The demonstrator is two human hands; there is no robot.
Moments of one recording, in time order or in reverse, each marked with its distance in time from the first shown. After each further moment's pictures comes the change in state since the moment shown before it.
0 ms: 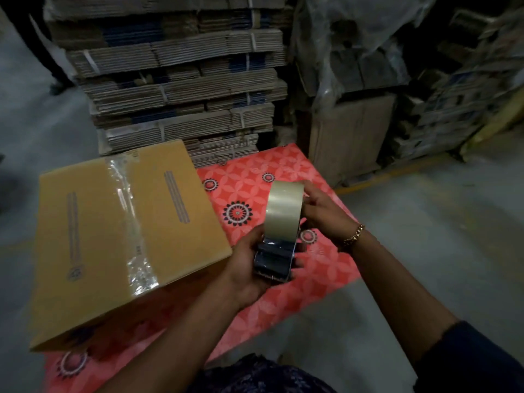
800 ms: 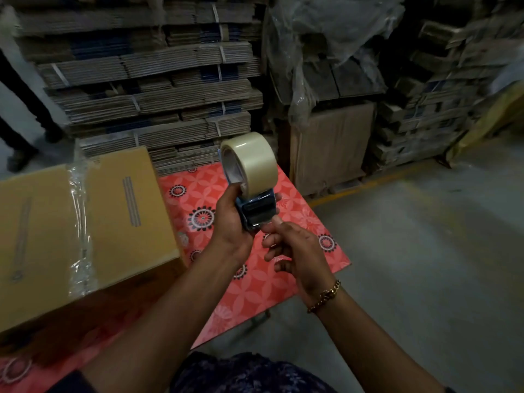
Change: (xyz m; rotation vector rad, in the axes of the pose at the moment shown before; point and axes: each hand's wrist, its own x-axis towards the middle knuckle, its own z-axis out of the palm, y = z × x) left_hand 0.074 -0.008 0.118 -0.055 0.191 0.523; right_hand -0.104 0.029 -0.043 0.365 0.307 0.093
